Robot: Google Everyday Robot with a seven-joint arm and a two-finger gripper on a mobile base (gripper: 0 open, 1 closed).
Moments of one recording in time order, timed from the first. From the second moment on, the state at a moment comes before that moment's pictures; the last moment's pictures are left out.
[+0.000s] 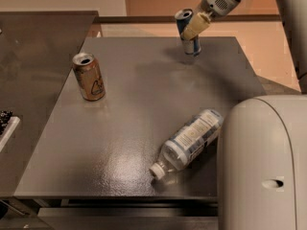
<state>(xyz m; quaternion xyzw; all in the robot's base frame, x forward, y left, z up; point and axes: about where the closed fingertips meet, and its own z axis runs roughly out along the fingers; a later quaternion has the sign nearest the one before) 0.718 -0.120 0.944 -0.57 0.76 0.13 0.29</state>
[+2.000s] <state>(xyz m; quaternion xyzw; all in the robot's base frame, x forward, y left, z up) 0.682 -0.147 0.894 -0.67 0.74 -0.03 0.07</state>
